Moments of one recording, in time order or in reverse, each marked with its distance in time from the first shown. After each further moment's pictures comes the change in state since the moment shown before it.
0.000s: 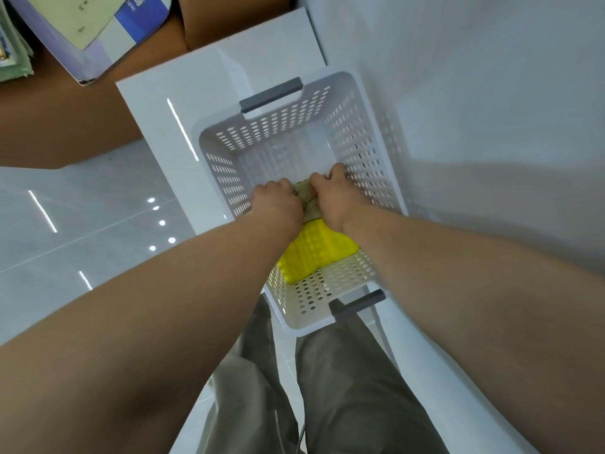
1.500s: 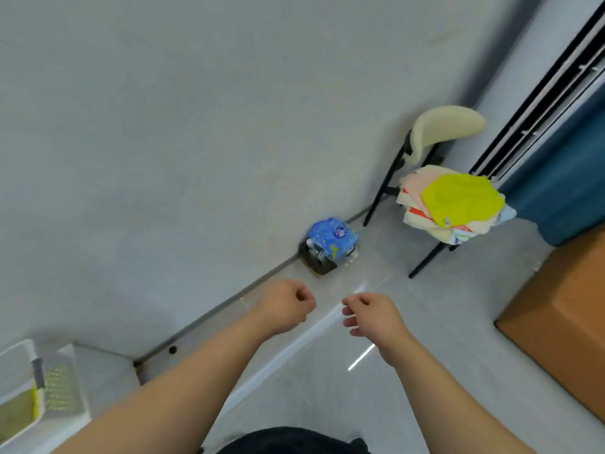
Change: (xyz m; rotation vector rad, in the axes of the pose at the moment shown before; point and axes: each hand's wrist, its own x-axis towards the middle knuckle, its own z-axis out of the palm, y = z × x) left_hand -0.642 0.304 0.249 0.196 -0.145 1.172; right_hand -0.810 -0.324 0.352 2.087 1.405 1.494
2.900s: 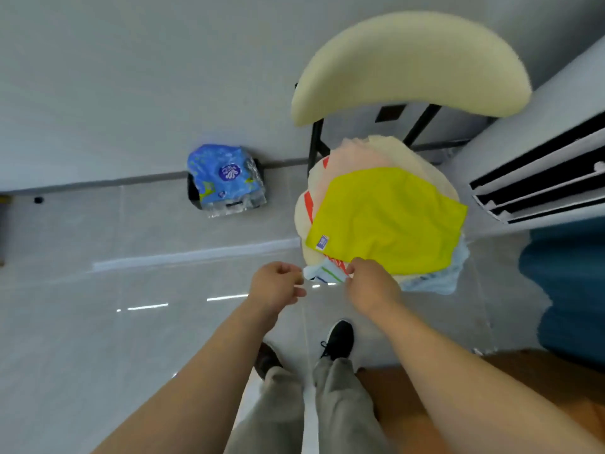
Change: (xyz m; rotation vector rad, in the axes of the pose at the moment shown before) left_hand 0.541 0.463 0.455 -1.015 0.394 -0.769; right_hand 0.670 0.034 -0.602 -1.262 -0.420 -0.354
